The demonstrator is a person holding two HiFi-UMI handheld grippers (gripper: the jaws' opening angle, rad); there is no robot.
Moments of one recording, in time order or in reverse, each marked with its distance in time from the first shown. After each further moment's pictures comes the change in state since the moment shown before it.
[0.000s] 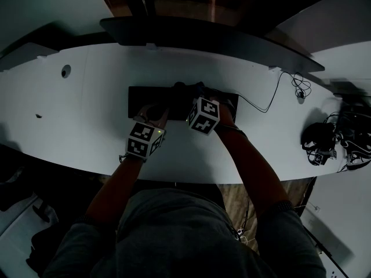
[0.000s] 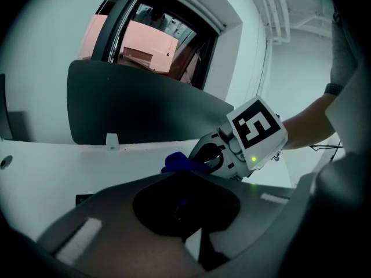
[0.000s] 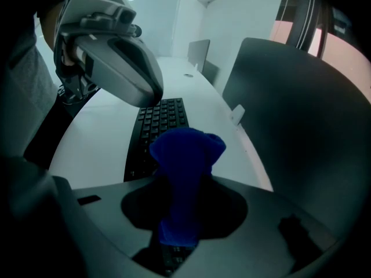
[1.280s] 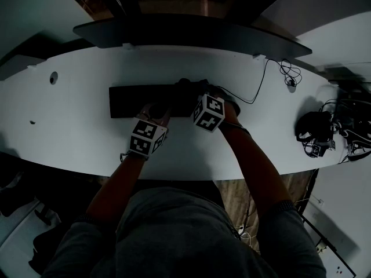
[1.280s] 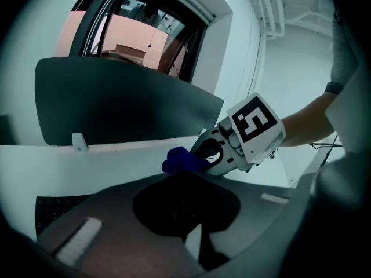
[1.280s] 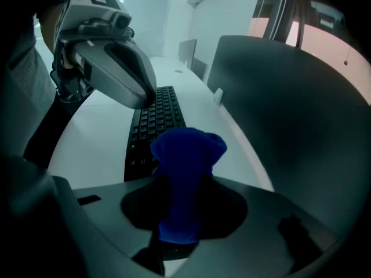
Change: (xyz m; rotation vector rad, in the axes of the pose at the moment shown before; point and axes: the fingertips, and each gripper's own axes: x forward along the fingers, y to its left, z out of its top) left arm 0.054 -0.073 0.007 0.040 0.027 -0.051; right arm -0.040 -0.010 -0.088 0.072 0.005 -0.042
